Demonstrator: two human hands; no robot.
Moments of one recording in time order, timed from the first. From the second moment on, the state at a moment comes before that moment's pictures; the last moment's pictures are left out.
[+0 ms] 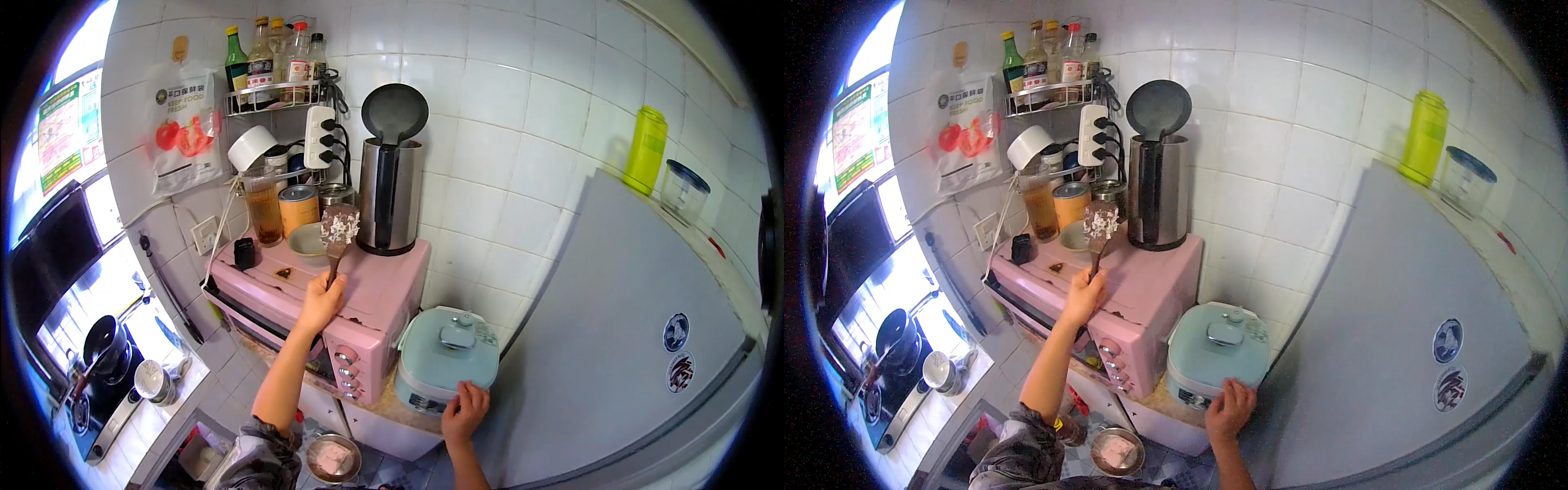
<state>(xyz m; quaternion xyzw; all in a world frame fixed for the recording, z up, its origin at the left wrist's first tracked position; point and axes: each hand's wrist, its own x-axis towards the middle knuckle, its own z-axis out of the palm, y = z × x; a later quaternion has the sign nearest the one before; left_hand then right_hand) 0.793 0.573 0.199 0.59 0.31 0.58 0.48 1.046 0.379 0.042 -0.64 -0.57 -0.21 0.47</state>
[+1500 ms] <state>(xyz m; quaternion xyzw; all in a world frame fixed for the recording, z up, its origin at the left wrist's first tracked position) 0.793 0.572 0.196 0.61 0.30 0.57 0.46 1.036 0.382 0.038 -0.65 -0.54 -0.25 0.47</state>
